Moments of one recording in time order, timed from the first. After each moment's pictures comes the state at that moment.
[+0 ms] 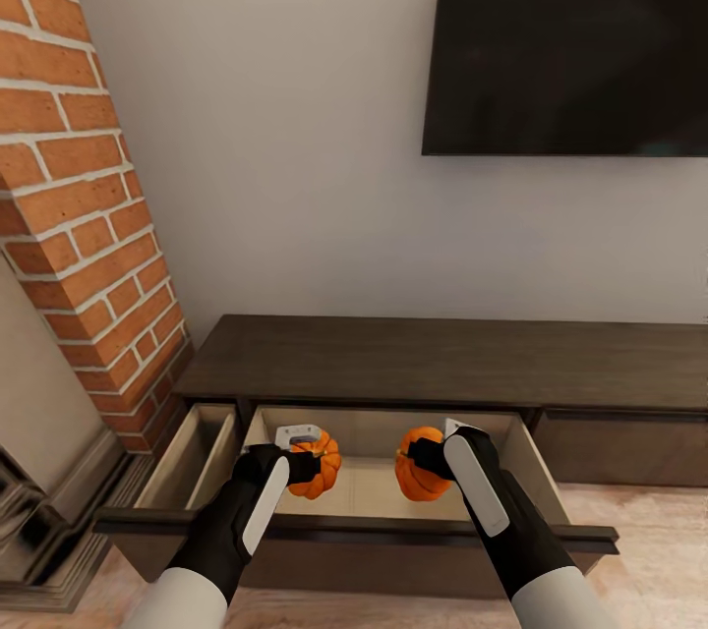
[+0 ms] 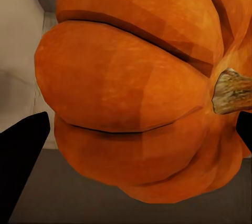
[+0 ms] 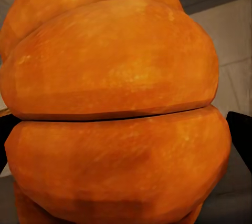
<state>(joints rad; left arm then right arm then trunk) -0.52 -0.17 -0.13 -0.98 0.25 0.78 0.31 -0.52 0.07 0.20 -1.15 -0.79 0.81 -0.73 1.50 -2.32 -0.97</state>
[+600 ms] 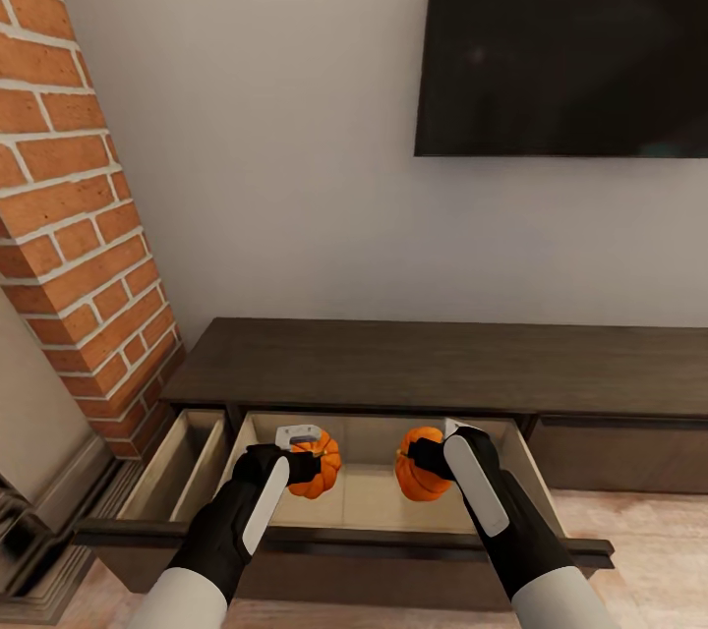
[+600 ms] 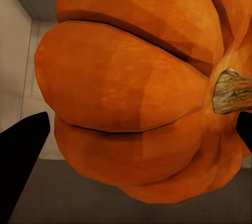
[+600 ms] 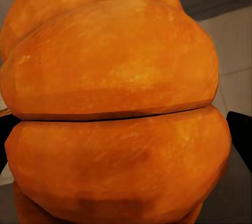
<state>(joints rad) -0.52 -0.17 -0.13 -0.98 0.25 0.78 0.31 -0.52 0.07 0.20 -1.15 -0.79 0.81 -0.73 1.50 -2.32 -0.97</state>
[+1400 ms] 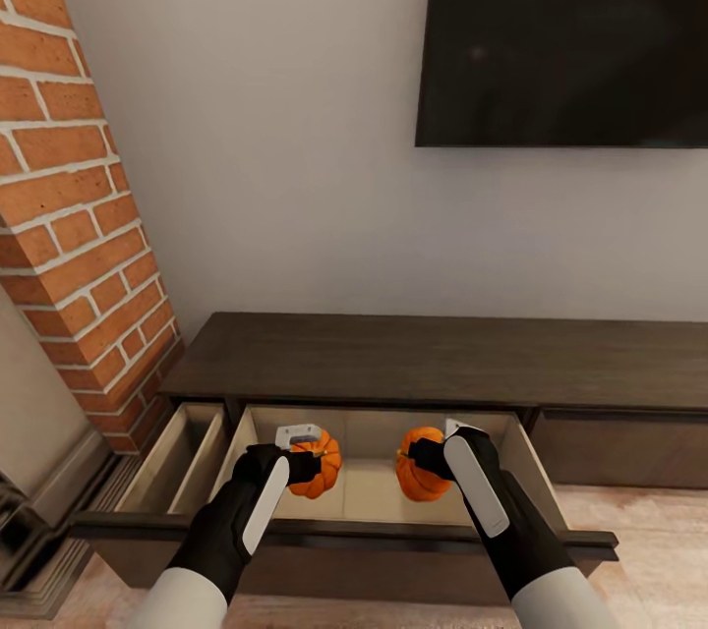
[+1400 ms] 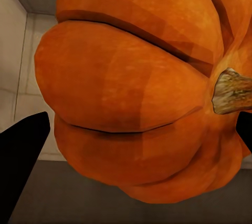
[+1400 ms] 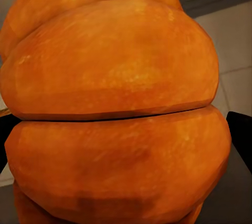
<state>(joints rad) -0.52 -0.17 -0.13 -0.98 0.25 0.78 0.31 -0.52 0.07 0.20 -1.15 -0.78 0.81 -0.73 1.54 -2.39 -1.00</state>
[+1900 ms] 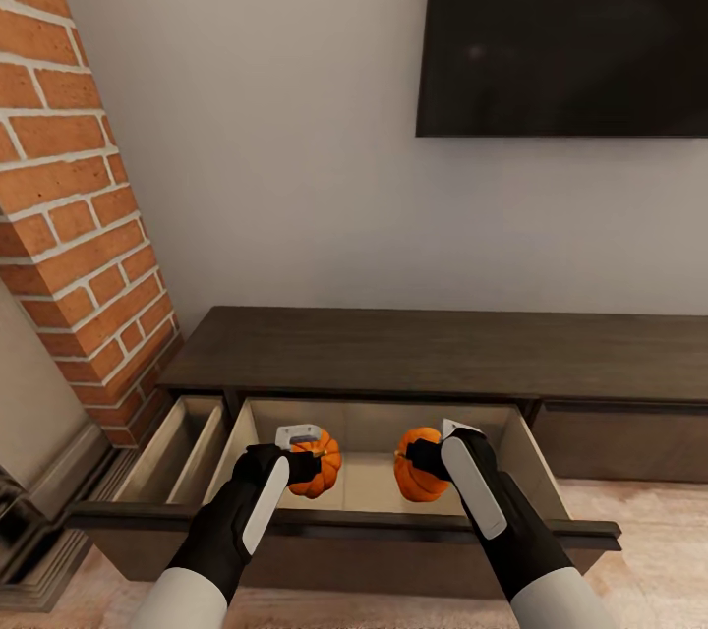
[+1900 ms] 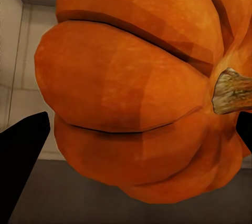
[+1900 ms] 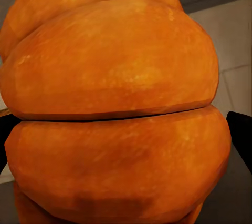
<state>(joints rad) -0.52 -0.17 -0.13 -0.98 0.25 0.78 0.31 -0.52 0.07 0.23 -1.15 -0.78 0.80 -0.73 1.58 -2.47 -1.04</state>
